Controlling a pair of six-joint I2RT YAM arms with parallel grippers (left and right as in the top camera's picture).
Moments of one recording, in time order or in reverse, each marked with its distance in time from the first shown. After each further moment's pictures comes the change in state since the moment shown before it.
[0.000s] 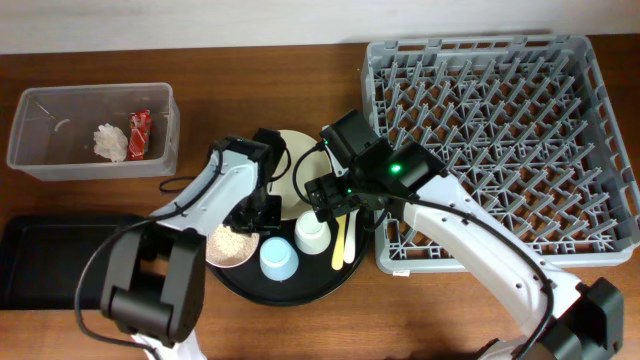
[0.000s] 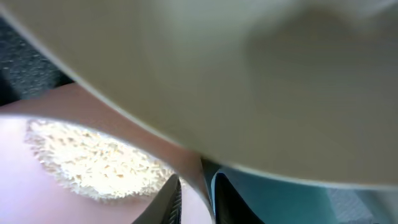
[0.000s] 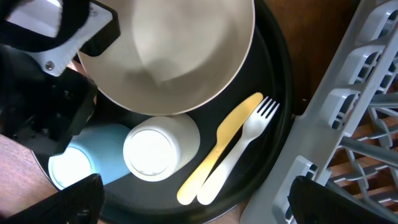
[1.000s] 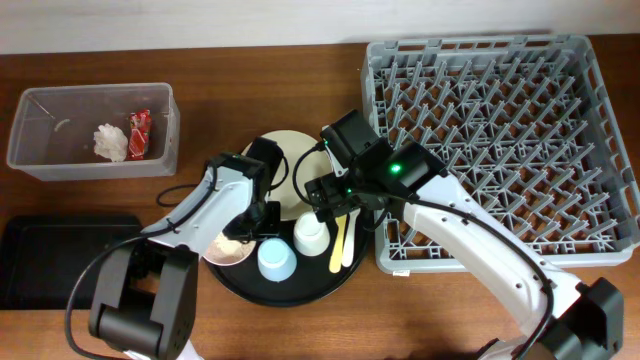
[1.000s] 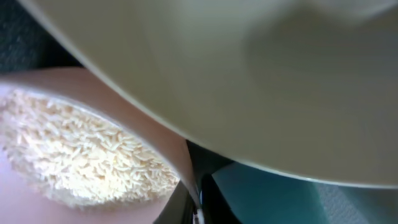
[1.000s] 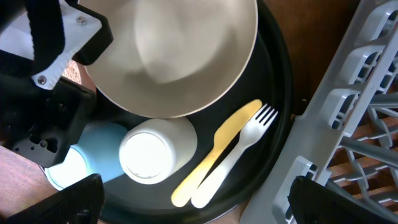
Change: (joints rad) left arm -0.003 -0.086 -0.133 0.136 0.001 -0.029; right arm 0.000 0.000 0.000 0.000 0.000 0.000
